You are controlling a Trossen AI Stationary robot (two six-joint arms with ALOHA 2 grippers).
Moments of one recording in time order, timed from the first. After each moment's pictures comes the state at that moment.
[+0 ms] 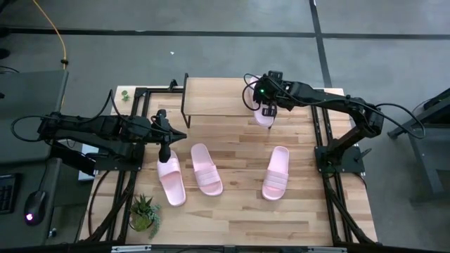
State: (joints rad) left arm 0.00 0.77 0.78 -0.50 -0.27 -0.22; right arm -0.43 1.53 1.31 -0.76 0.55 -0.55
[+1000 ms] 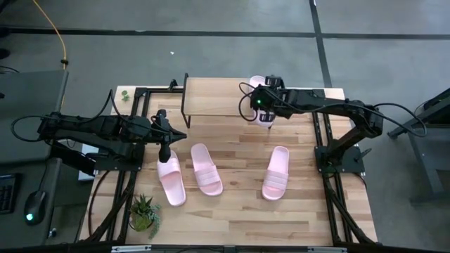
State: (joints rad) left arm 0.00 0.77 0.78 -0.50 -0.27 -0.21; right arm -0.32 1.53 1.31 -0.78 0.67 -0.50
